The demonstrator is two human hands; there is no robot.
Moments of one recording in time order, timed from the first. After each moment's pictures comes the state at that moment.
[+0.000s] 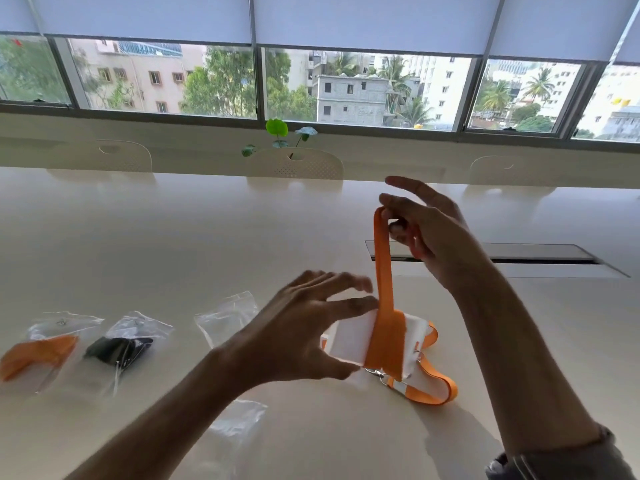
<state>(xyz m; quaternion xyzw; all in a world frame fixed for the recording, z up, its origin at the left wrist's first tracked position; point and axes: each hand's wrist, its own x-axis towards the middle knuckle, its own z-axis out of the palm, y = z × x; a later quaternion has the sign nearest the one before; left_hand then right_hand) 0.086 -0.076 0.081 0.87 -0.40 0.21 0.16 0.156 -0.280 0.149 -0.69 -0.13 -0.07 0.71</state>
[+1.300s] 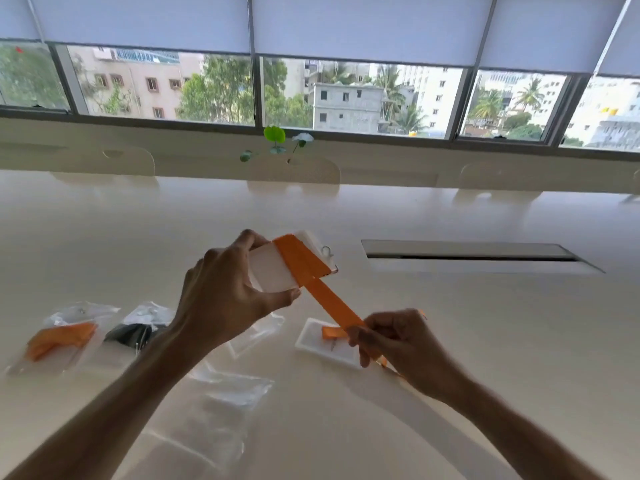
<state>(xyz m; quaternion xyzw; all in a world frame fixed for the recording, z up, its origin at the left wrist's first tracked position) 0.054 -0.022 0.107 0.92 -0.08 0.32 0.23 0.053 -0.276 0.057 -0.81 -0.22 0.02 0.55</state>
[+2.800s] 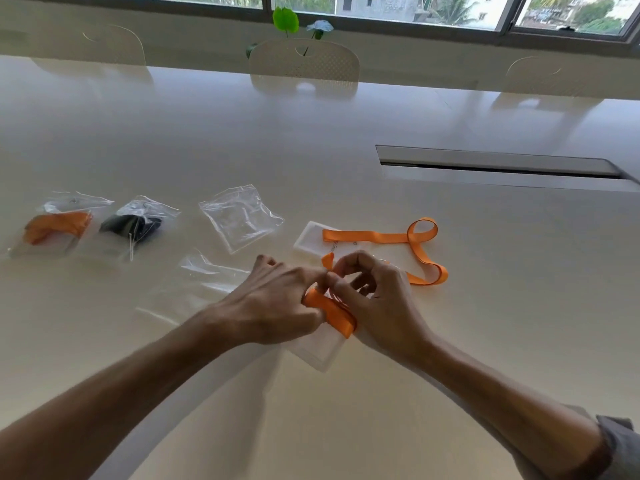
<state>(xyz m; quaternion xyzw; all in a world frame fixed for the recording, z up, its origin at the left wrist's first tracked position) 0.009 -0.078 0.019 0.96 -0.21 -0.01 0.20 0.020 -0.255 -0.010 -0.83 -0.17 -0.04 0.53</state>
